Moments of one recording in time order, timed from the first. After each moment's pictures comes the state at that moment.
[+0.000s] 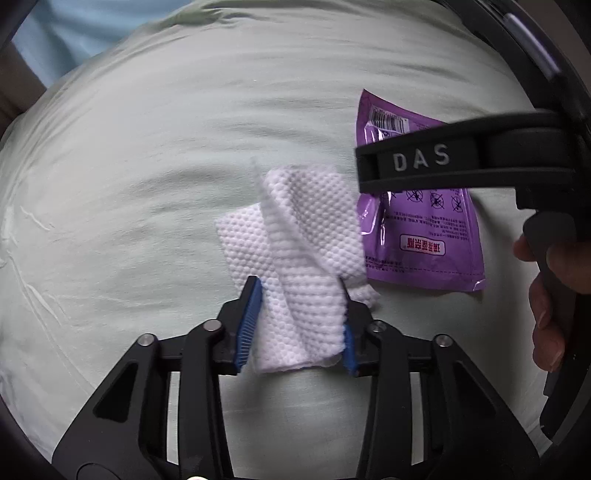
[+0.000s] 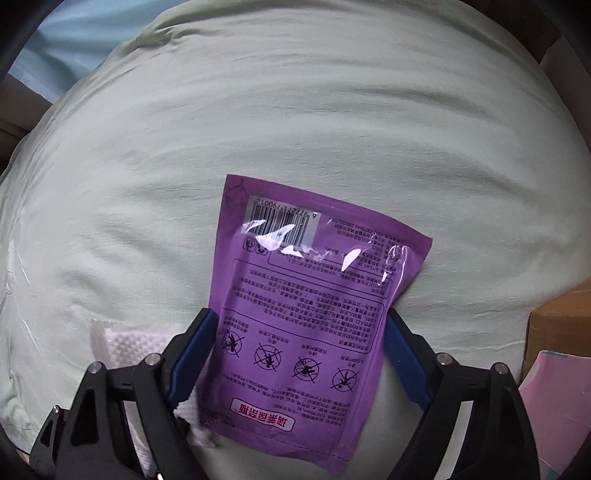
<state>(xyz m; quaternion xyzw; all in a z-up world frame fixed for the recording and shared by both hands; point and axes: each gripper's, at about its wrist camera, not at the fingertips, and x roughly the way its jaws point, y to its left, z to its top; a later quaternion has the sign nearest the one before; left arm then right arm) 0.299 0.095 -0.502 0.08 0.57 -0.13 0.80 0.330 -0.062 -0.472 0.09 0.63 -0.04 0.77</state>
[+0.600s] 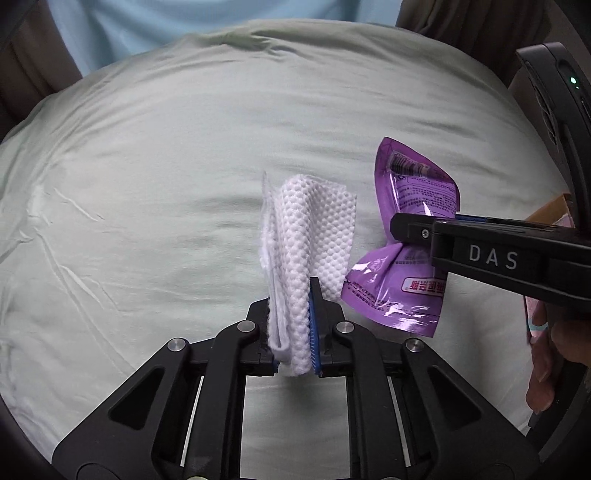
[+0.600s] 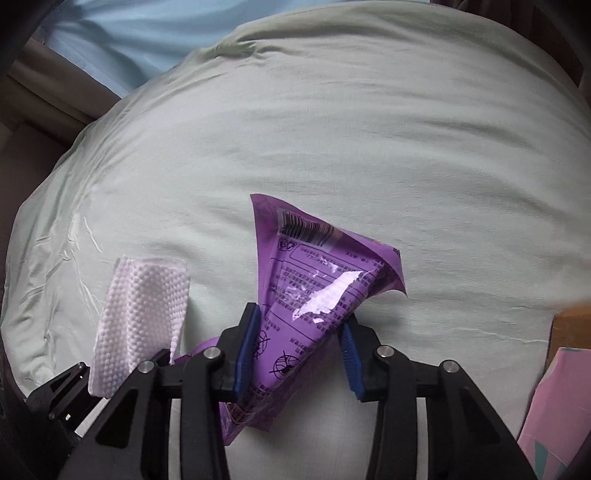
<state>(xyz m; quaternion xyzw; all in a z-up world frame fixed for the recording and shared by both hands) 0.271 0.127 -0.438 0.04 0.54 -0.09 0.83 0.292 -0.053 -0.417 0.12 0.59 0.07 0.80</state>
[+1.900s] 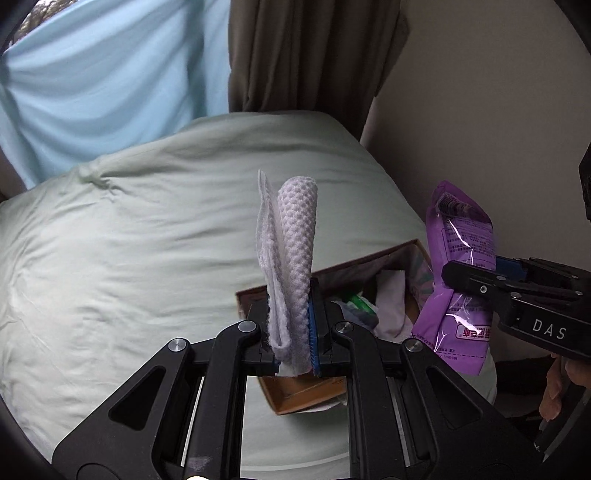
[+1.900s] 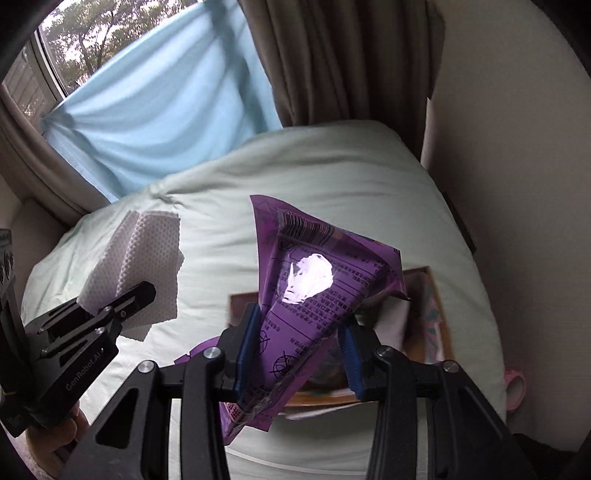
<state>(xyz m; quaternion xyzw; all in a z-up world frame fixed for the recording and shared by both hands) 0.201 -0.218 -0.223 0.05 0.47 -0.22 0.85 0.126 -0.382 -0.188 0.13 0.50 -0.02 0.86</state>
